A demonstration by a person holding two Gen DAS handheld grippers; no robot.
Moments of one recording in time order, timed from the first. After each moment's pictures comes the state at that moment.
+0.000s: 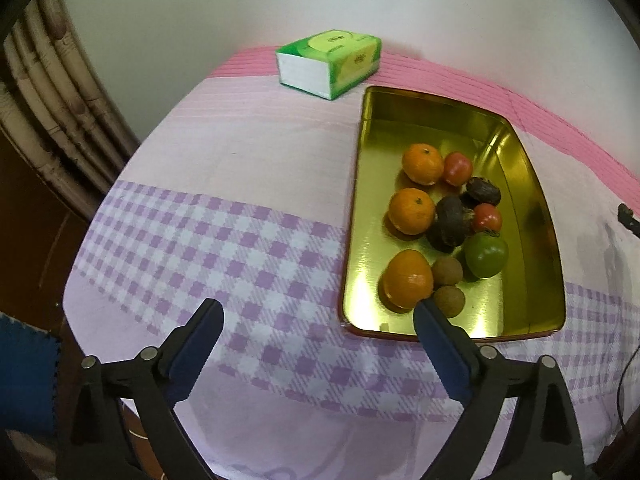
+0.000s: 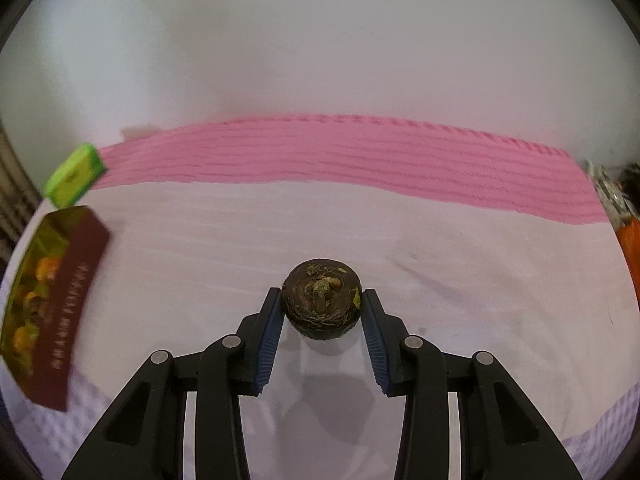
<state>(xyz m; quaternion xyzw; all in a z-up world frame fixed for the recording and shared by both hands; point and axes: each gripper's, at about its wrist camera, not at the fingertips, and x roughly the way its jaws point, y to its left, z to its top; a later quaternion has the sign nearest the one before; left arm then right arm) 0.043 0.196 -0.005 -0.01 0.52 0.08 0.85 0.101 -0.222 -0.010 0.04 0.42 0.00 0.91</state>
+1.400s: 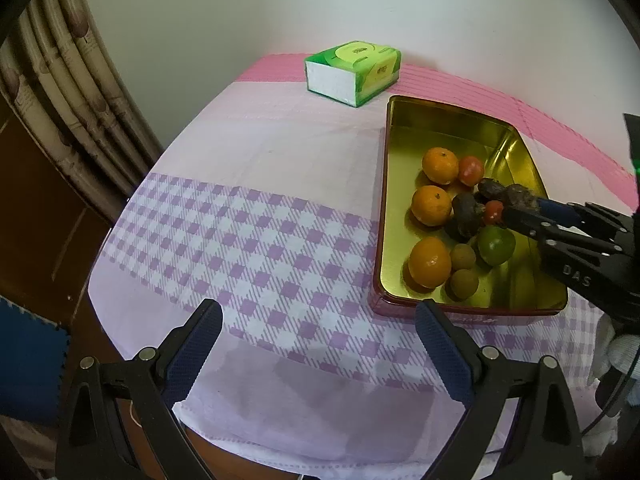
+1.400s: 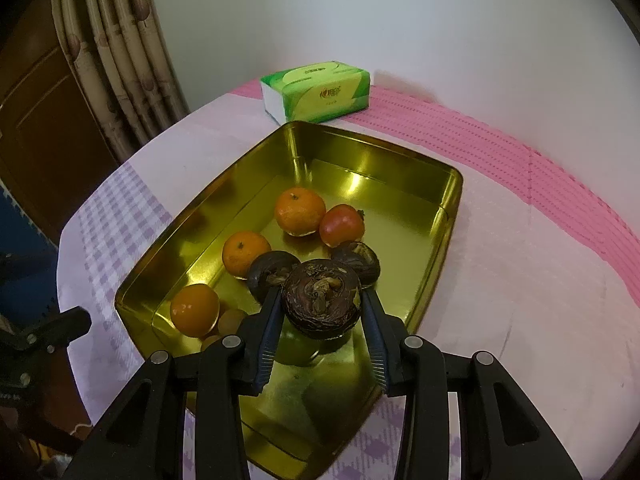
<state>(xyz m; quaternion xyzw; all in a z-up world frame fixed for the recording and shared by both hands) 0.014 0.211 0.011 0.00 0.50 0.10 0.86 0.086 0.047 -0.007 -0.07 0.44 0.23 0.87</state>
